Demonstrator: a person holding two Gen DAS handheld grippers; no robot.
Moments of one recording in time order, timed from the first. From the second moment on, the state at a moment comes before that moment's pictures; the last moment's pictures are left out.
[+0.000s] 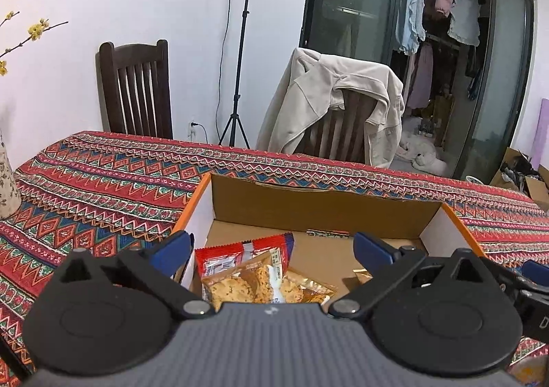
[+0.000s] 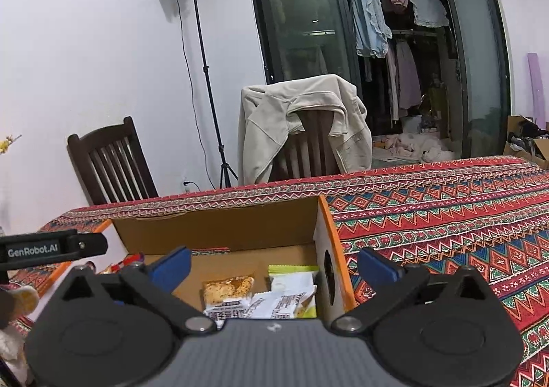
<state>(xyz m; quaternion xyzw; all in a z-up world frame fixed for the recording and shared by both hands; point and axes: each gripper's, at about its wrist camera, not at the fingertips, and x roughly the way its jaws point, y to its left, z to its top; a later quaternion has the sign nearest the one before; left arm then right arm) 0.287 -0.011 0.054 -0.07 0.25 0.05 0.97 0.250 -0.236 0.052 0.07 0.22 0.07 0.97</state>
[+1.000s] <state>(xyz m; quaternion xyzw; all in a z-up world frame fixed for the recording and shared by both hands) 0.153 0.043 0.077 -0.08 0.25 0.06 0.96 0.121 -0.220 0.070 0.04 0.25 0.07 0.97</state>
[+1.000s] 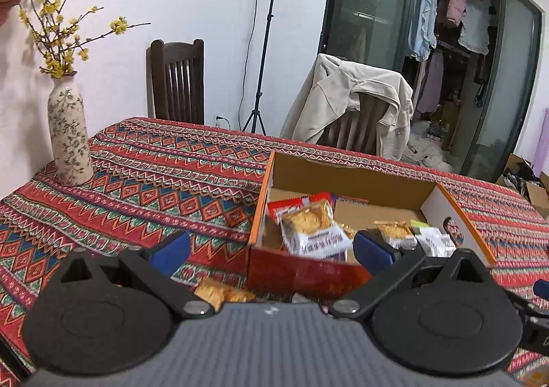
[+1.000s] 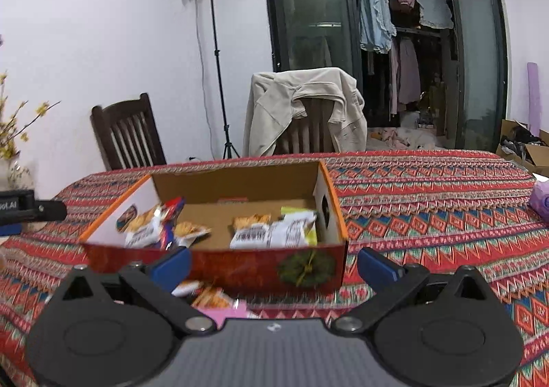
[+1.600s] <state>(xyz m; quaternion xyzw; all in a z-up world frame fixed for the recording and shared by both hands) 0.081 0.048 0.041 -0.09 0.27 0.06 0.96 0.055 -0.222 0.021 0.02 0.30 0.13 0.95</state>
